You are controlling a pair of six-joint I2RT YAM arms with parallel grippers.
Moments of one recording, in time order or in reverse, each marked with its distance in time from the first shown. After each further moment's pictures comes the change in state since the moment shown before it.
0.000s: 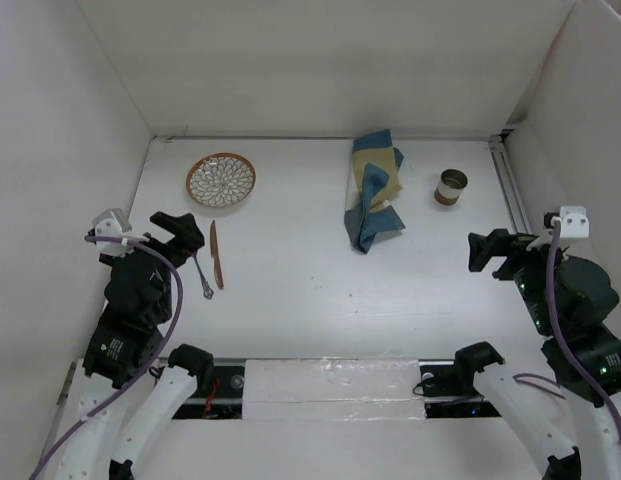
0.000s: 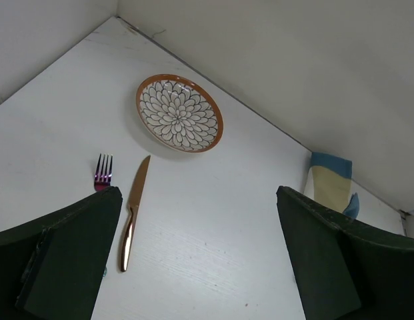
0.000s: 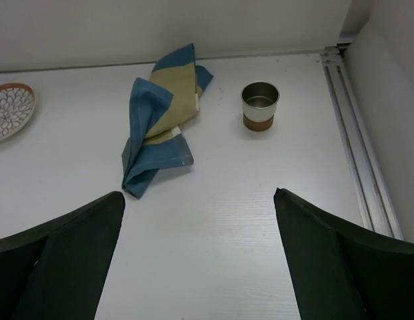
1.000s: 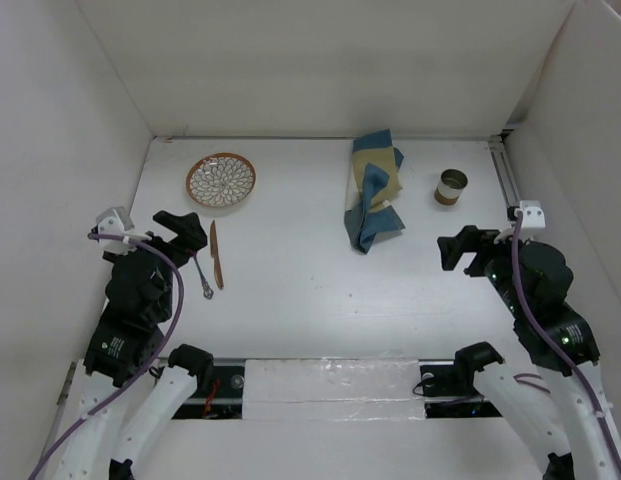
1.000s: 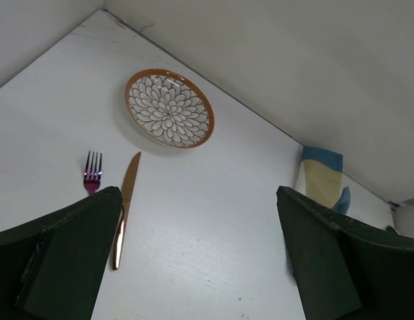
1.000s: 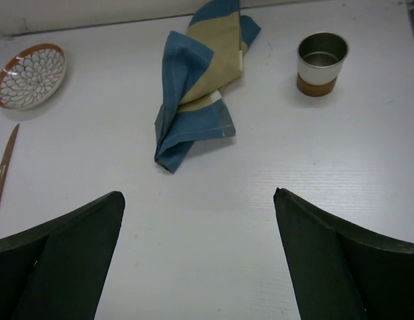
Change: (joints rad) left arm 0.000 0.005 0.000 0.002 0.015 -0.013; right arm 0.000 0.023 -0.172 0.089 -0.120 0.105
